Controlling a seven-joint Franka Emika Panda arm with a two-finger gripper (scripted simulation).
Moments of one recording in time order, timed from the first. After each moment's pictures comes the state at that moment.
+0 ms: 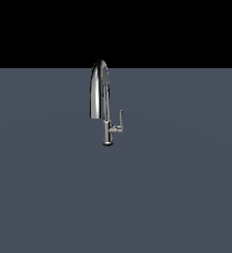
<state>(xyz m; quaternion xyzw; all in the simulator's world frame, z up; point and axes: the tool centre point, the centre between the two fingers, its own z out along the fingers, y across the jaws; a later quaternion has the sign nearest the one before) -0.213 0.000 0.488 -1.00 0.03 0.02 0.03</state>
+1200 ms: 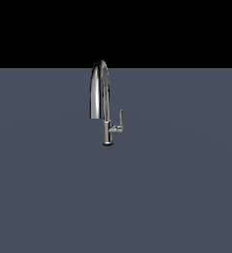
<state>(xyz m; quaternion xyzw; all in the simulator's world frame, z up) -0.084 -0.013 0.425 -0.94 0.20 0.18 0.20</state>
